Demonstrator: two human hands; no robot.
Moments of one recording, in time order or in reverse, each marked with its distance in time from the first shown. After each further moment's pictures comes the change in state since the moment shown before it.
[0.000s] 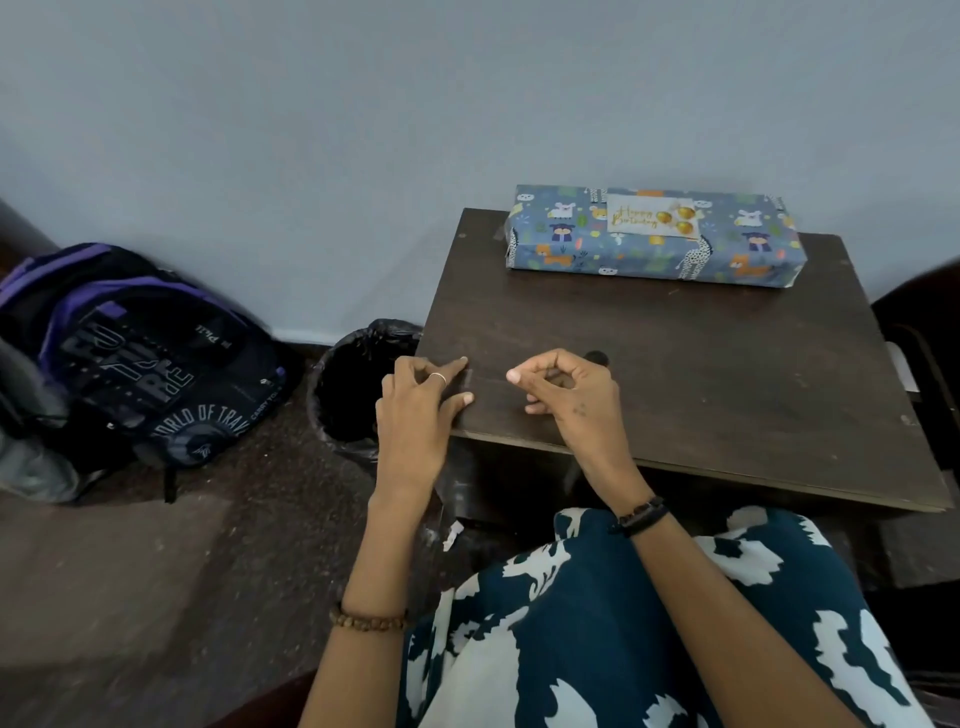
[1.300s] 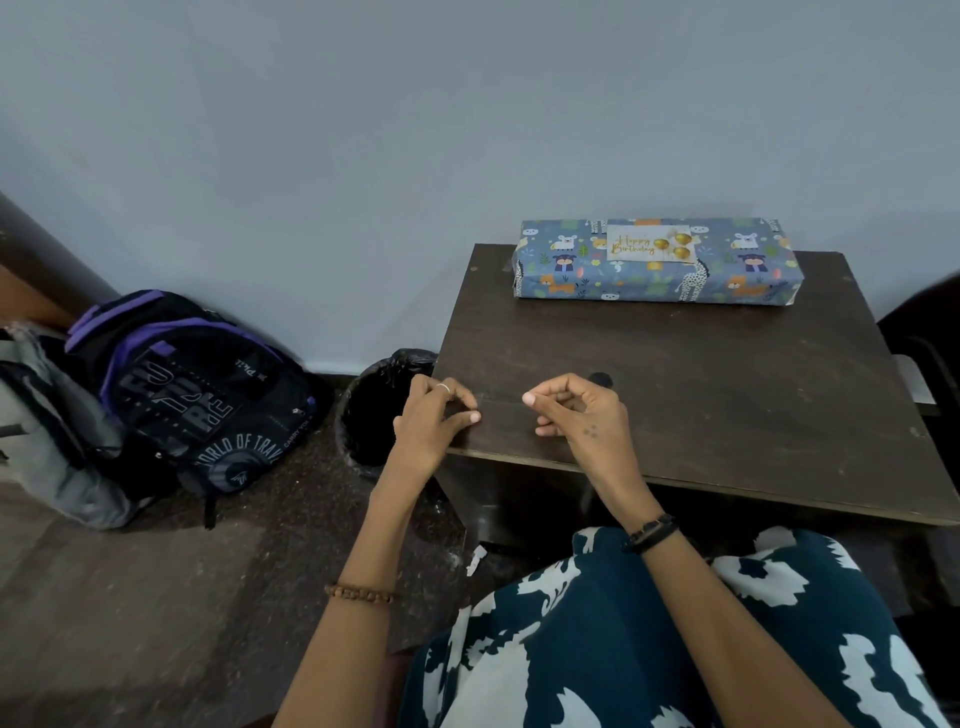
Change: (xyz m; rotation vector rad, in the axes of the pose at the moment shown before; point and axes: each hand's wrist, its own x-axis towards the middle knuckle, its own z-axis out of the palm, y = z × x) left_hand 0.022 -0.011 -0.005 -0.237 -0.173 -0.027; right_hand -0.002 0.005 -0.008 0.027 -0.024 -0.013
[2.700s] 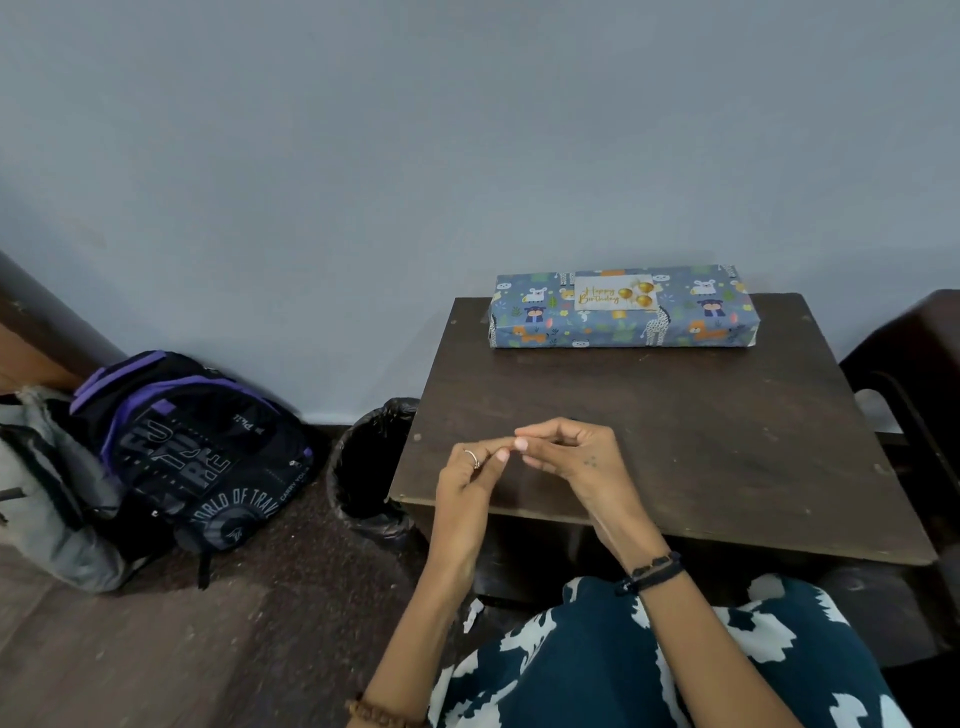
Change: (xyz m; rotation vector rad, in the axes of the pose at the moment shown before) left_hand -0.047 0.066 0.039 -0.662 0.098 -0.051; right_hand 0.007 -0.004 -0.024 0.308 -0.111 0.109
